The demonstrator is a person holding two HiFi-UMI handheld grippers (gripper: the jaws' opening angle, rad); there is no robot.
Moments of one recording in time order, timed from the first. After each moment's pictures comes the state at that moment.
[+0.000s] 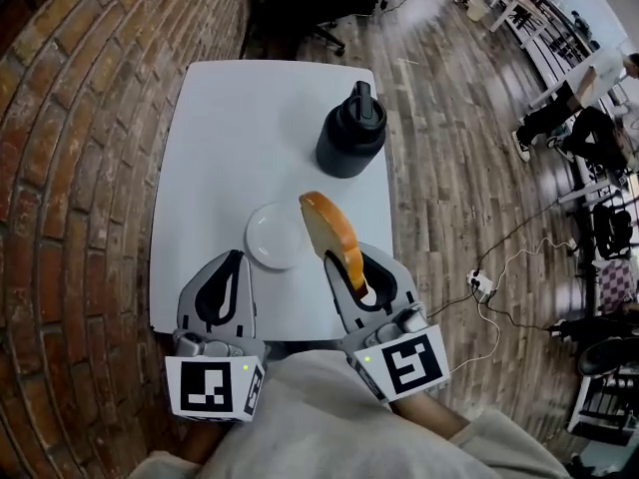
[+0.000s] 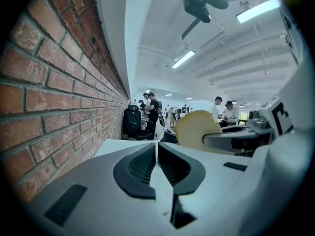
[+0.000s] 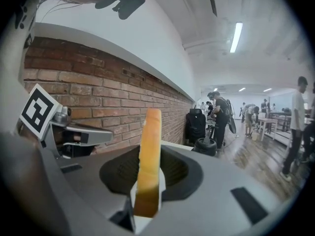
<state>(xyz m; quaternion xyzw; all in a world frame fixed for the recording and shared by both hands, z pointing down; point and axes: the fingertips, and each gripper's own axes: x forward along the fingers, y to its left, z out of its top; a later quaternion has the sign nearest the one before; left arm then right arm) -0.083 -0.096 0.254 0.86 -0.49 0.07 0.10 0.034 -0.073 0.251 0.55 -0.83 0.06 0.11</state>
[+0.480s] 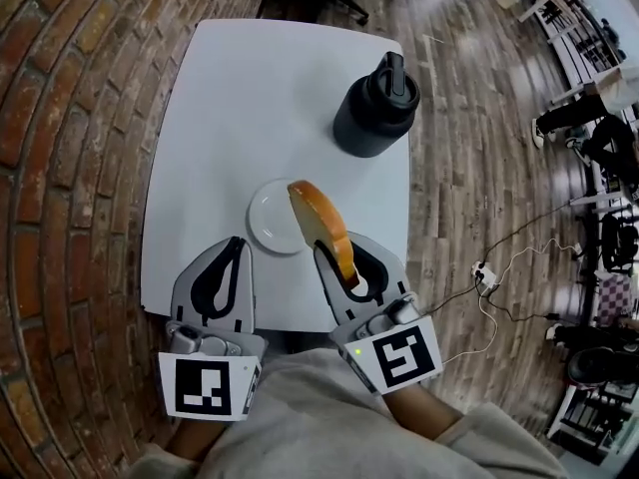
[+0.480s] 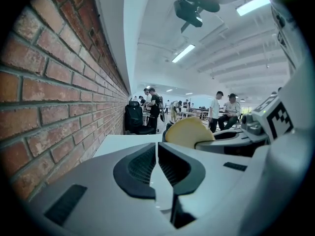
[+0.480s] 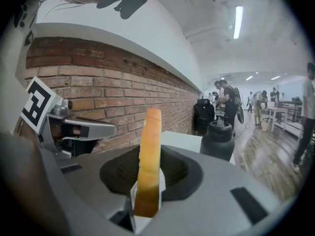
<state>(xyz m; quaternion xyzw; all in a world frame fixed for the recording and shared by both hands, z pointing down) -0.081 -0.106 0.288 0.85 -0.50 0.10 0.11 0.017 -0.095 0.305 0.51 -0.85 0.10 0.12</state>
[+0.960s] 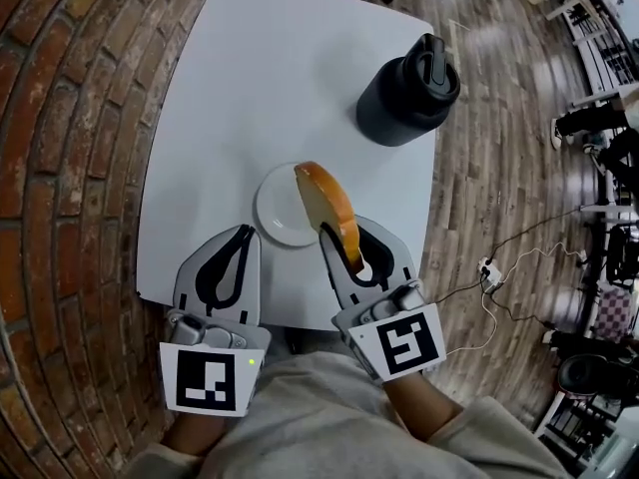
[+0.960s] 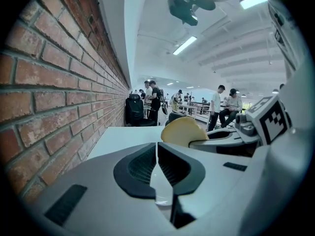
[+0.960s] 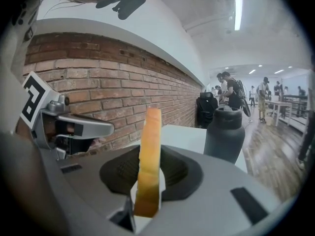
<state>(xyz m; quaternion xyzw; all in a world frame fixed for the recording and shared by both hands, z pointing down) -0.082 -0.121 0.329 0.85 -0.50 0.15 0.13 0.010 -0.123 0.351 0.48 -0.86 0.13 0.13</state>
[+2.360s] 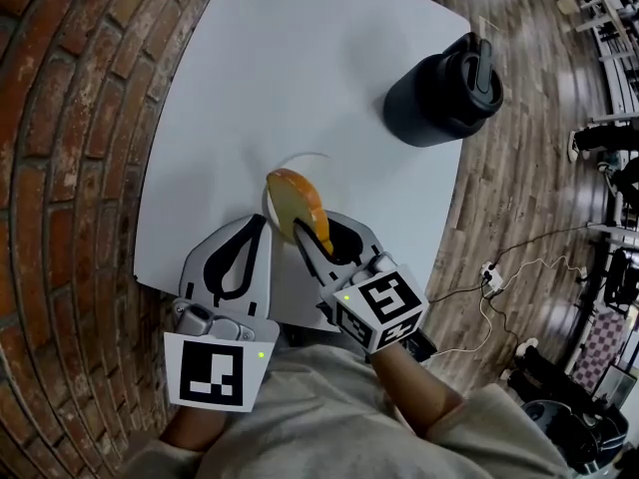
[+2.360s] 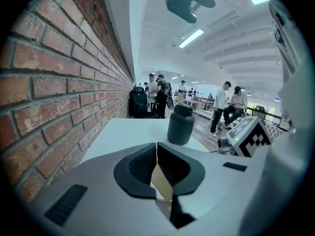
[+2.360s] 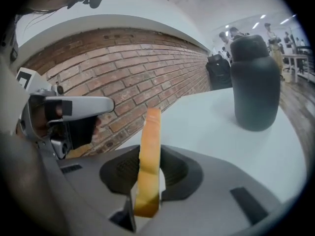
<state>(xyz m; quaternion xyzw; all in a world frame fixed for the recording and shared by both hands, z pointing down) -0.084 -0.136 0.360 0.83 -0.51 0.17 0.17 -0.036 -0.131 0.446 0.37 -0.87 0.29 0.14</state>
